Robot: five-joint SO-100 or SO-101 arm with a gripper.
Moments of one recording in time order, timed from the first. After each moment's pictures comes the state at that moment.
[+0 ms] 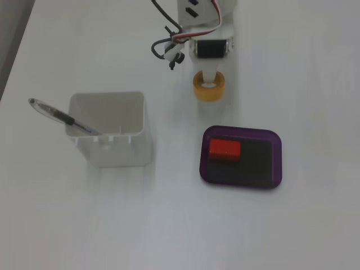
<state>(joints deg) 2.9 97.2 95.2 72.4 -8.3</state>
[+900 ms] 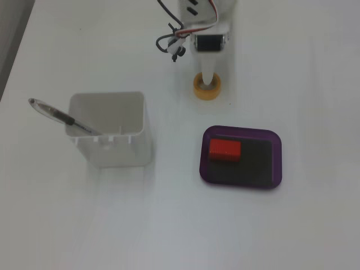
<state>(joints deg) 2.8 113.1 120.1 61.1 -8.2</state>
